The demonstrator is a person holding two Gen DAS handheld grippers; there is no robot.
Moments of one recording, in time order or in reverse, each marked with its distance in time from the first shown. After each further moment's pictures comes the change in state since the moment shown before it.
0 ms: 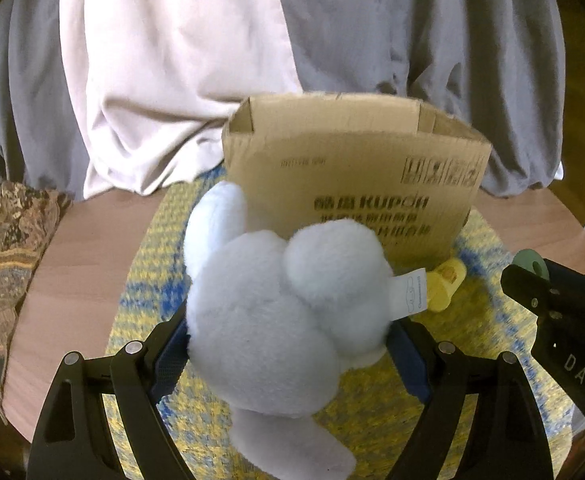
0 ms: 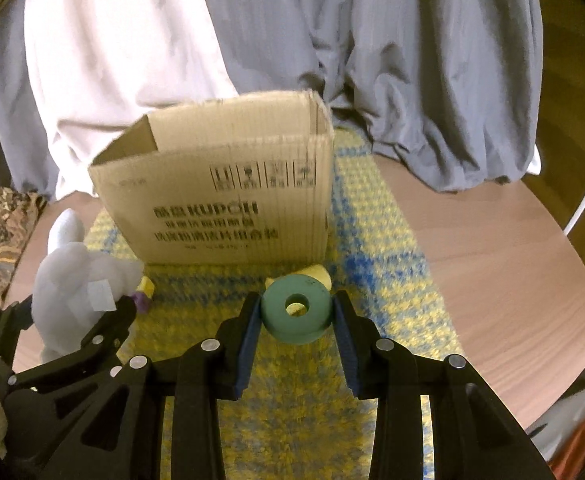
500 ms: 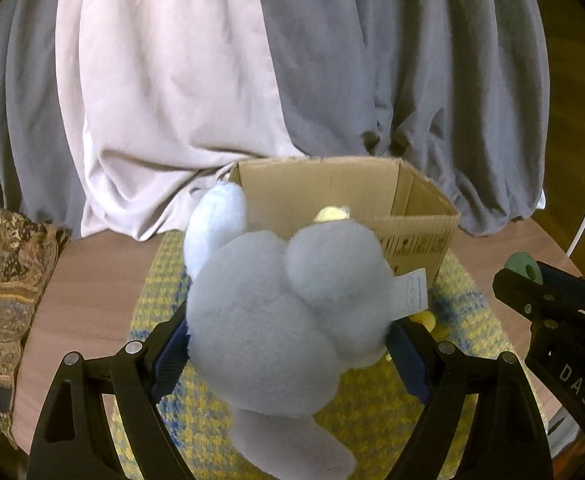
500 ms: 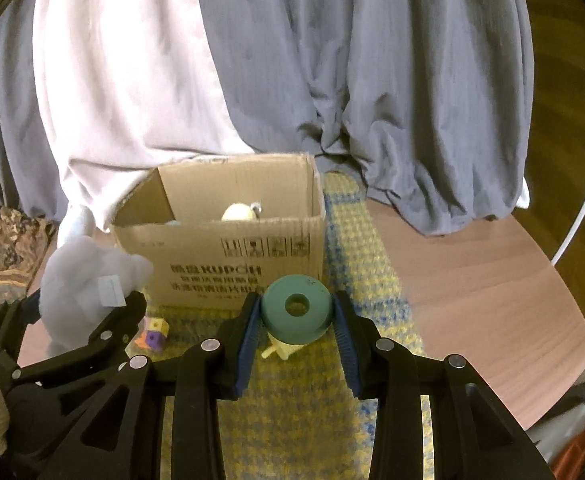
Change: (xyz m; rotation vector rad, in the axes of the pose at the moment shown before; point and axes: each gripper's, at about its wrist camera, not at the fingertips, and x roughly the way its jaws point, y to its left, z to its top) left arm -0.031 -0.001 0.043 0.004 -0.096 -0.038; right arm -0.039 -0.003 0.034 -0.004 -0.096 0.000
